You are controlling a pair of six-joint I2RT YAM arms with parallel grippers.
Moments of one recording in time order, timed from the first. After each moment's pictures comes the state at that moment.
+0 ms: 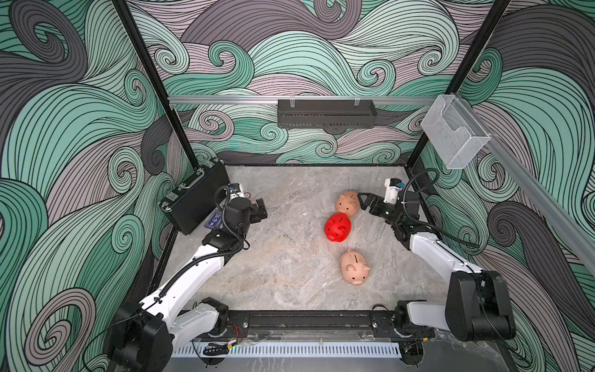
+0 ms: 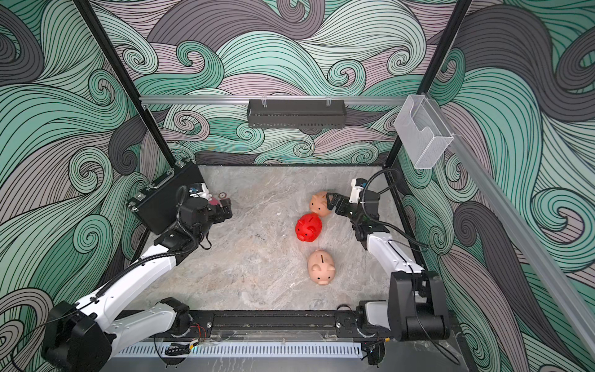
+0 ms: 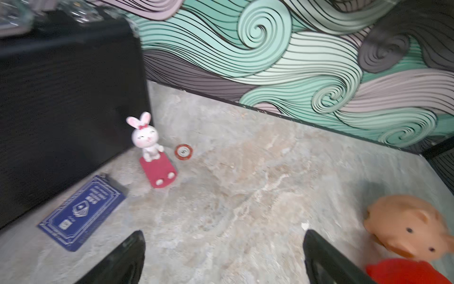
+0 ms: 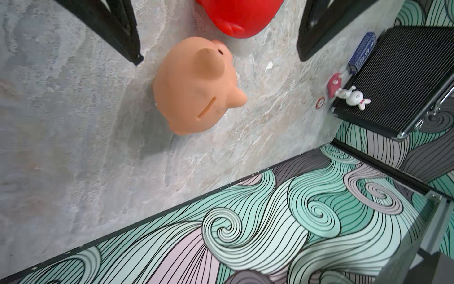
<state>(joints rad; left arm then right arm) -0.43 1.10 0.76 -0.14 -0.36 -0.44 0.06 1.33 0.72 0.18 -0.33 0.42</state>
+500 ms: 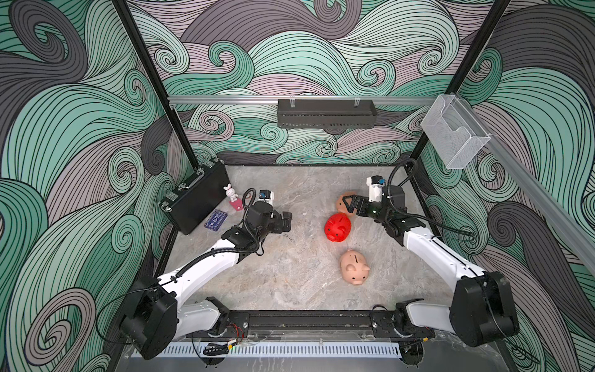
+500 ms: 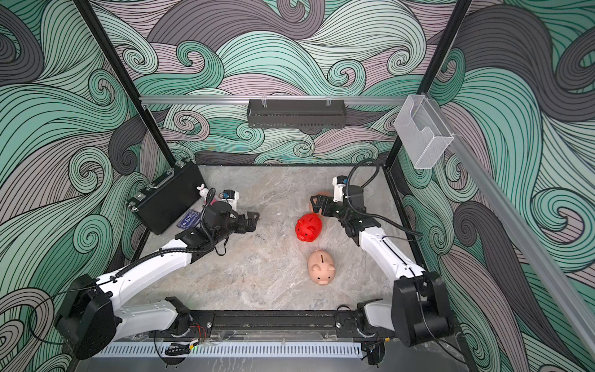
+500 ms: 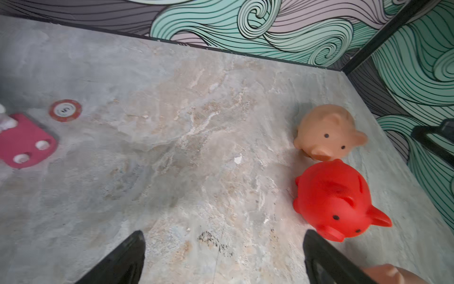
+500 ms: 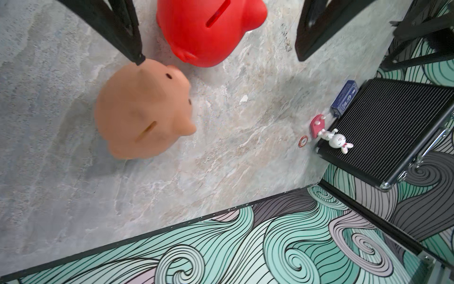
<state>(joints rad) -0.59 1.22 0.77 -0.13 -0.13 -0.46 0.26 1.29 0.85 -0.09 -0.26 0.38</state>
